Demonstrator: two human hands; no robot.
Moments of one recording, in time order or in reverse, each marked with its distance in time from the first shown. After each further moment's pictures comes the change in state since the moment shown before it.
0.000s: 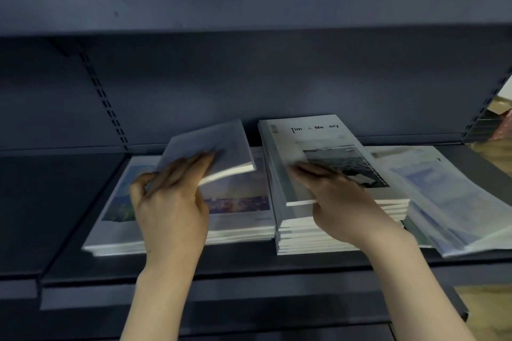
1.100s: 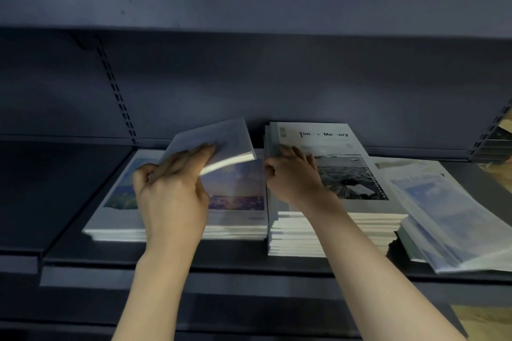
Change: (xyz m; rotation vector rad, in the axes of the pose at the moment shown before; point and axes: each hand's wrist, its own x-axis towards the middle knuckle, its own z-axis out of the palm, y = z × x) left_hand 0.002 0.013 -0.003 0.024 0.042 -0.039; right_hand 0.084 -0.005 0.036 -0.007 0.081 0.015
